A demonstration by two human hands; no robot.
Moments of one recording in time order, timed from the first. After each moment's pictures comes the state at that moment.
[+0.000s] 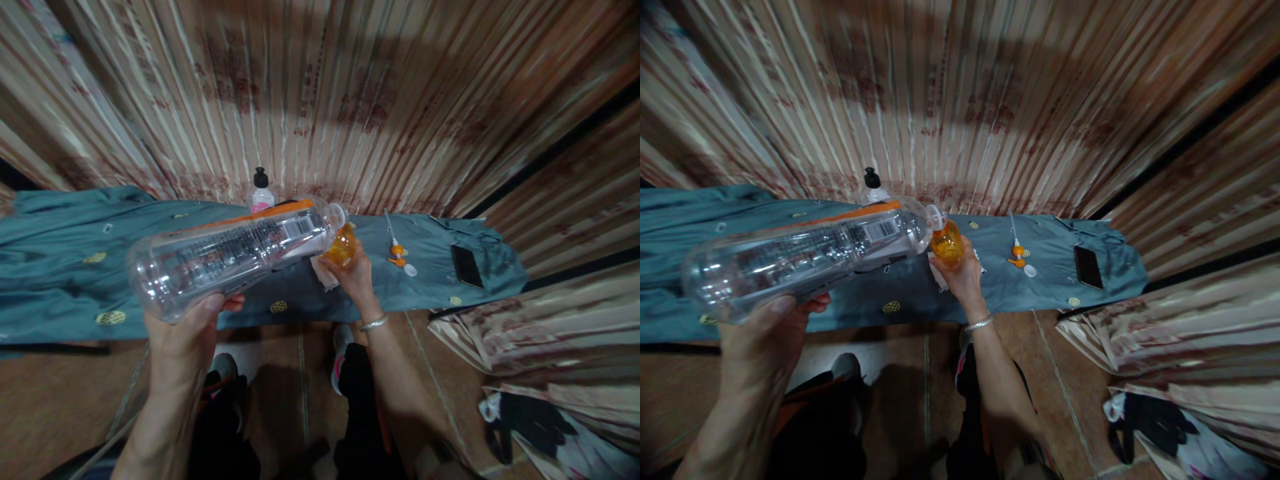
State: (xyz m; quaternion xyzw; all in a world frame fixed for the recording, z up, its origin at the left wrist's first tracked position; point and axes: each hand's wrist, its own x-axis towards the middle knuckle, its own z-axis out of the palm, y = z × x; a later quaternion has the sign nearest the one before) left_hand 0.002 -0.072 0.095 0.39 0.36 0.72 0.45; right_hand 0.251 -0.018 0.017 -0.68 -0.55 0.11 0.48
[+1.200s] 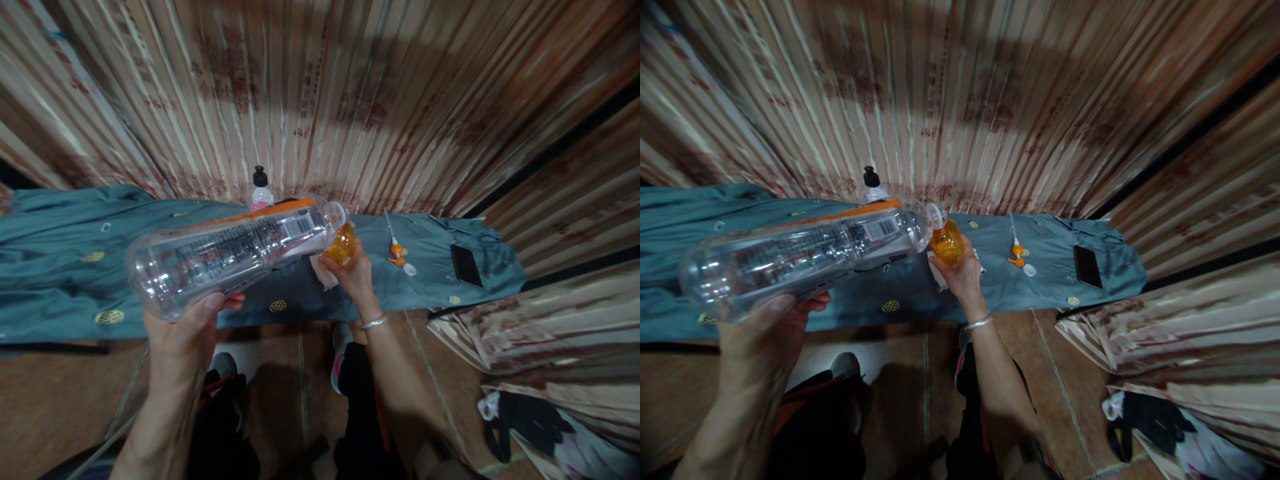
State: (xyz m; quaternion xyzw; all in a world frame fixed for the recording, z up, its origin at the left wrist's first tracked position) left_hand 0.004 -0.070 0.096 0.39 0.37 0.71 0.45; right_hand 0.252 -0.017 0.014 -0.68 -0.55 0.09 0.48
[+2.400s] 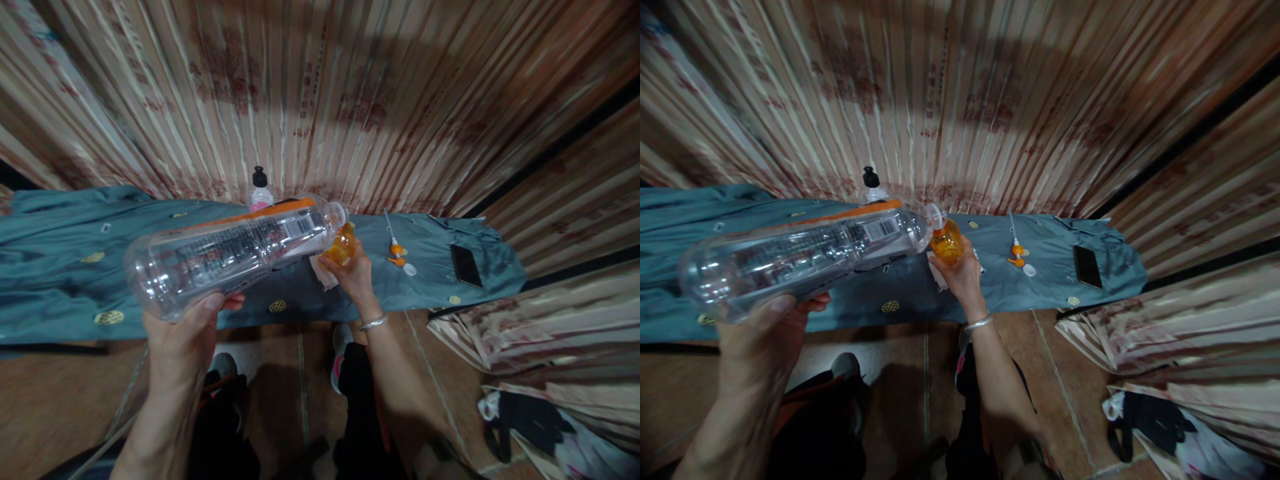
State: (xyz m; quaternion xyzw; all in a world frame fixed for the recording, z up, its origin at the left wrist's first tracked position) left_hand 0.003 -0.069 0.095 0.38 0.37 0.72 0.45; right_hand 0.253 -0.017 0.014 -0.67 -0.56 0.10 0.48
